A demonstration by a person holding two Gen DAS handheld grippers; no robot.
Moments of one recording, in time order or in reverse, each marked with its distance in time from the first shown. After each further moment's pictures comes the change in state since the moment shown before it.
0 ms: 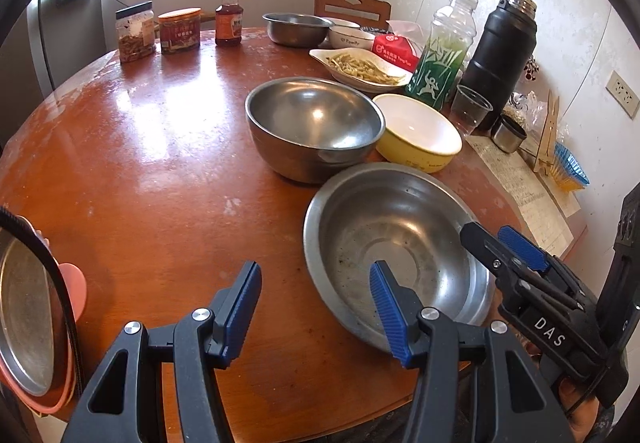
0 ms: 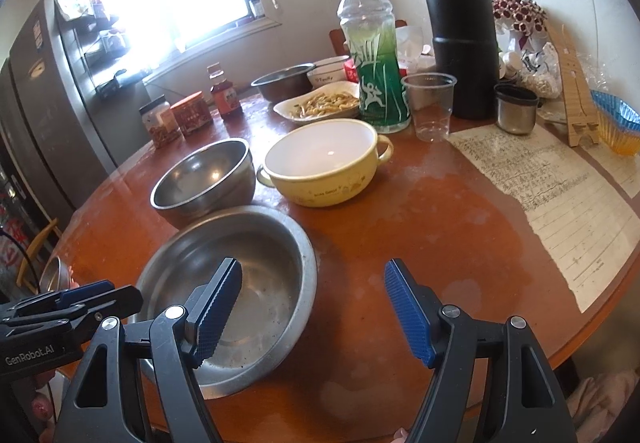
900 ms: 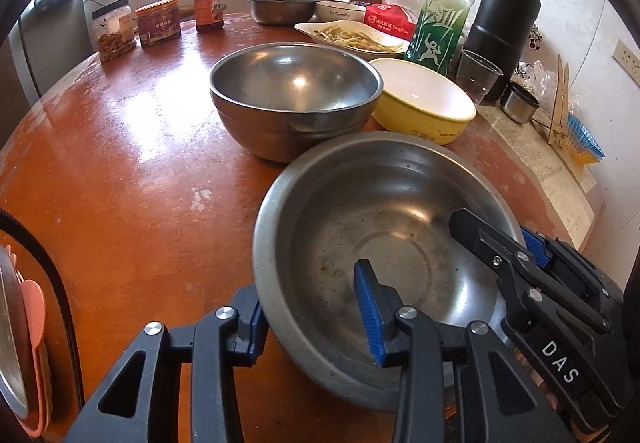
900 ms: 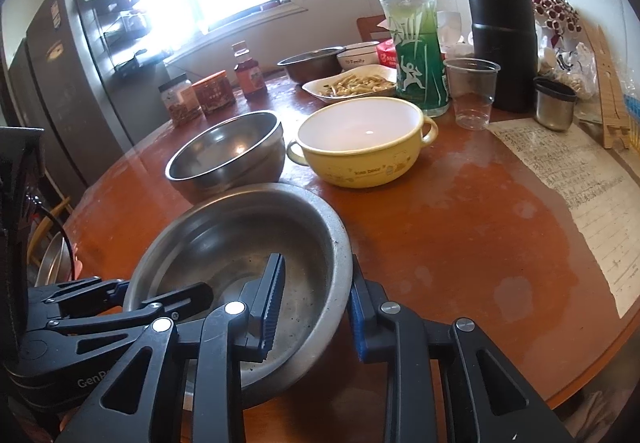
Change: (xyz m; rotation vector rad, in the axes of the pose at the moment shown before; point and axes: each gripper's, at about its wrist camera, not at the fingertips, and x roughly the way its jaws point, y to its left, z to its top) left arm 0.042 -0.011 -0.003 0.065 0.046 0.029; right arm 0.020 0.021 -0.008 -0.068 0.025 0.066
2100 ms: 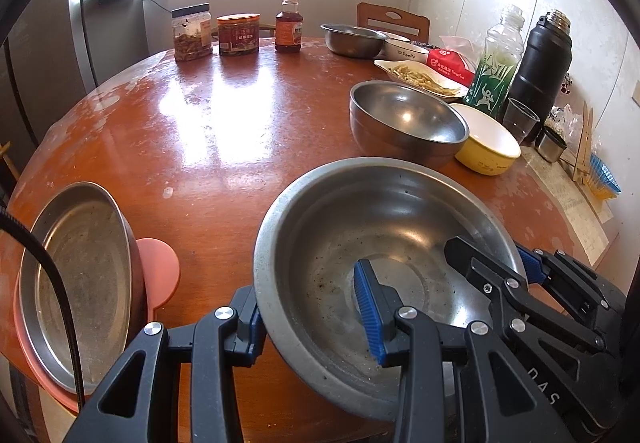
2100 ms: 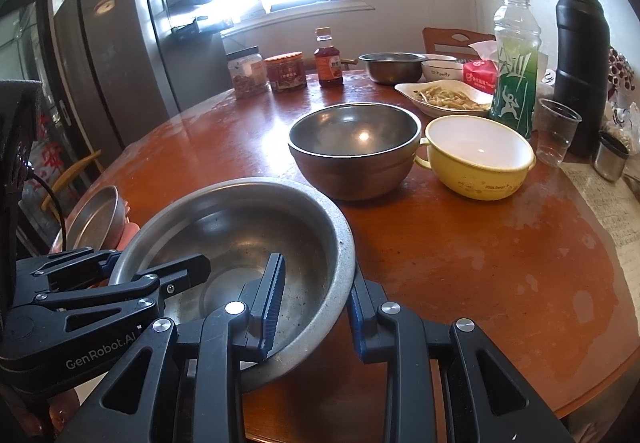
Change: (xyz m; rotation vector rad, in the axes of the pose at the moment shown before) left arm -0.053 0.070 -0.029 -0.110 -0.109 0.100; right arm 0.006 0.087 -0.008 -0.172 0.026 0.081
